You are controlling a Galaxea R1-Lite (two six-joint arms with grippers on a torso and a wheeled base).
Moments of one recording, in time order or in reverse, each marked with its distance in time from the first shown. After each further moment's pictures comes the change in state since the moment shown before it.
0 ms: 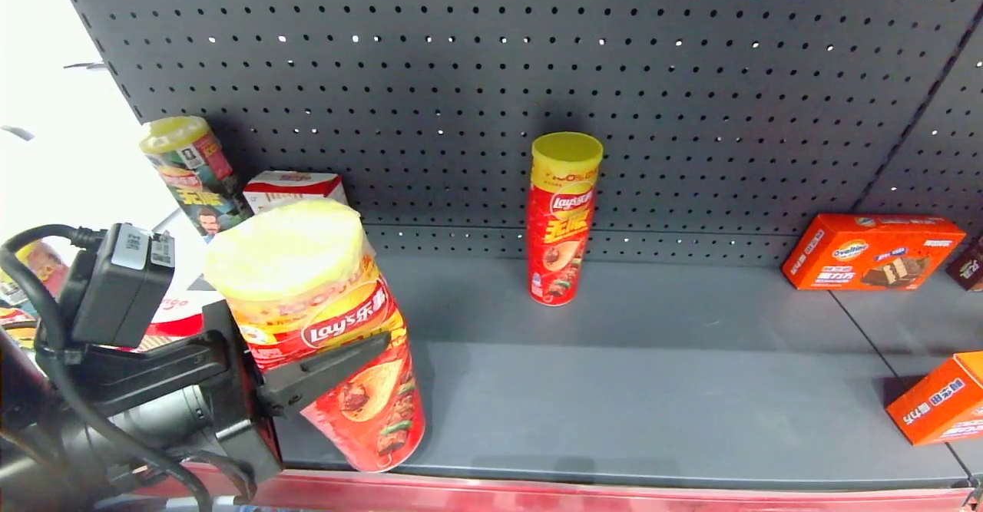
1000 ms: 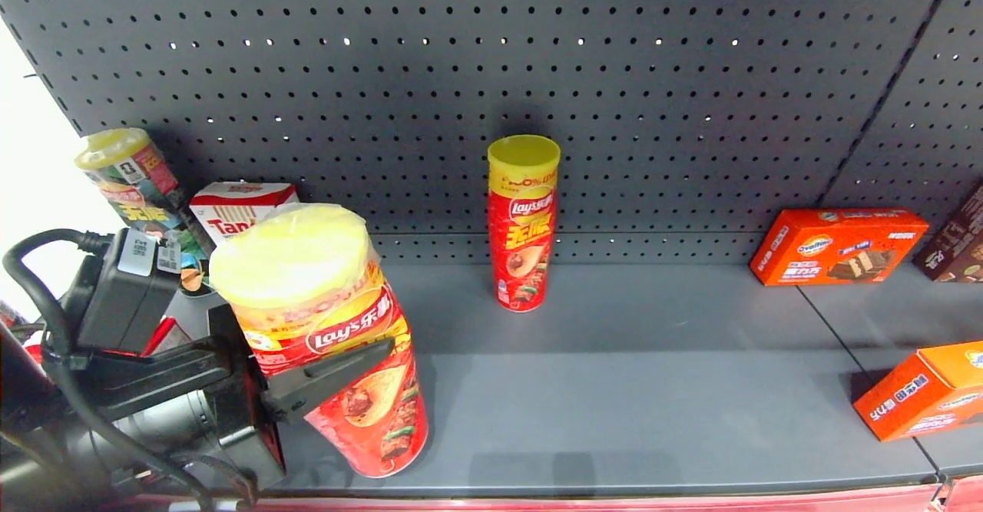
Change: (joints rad) left arm -0.002 -0.001 0.008 -0.003 -0.008 0.004; right arm 0.001 0.000 -0.001 0.004 0.007 -0.009
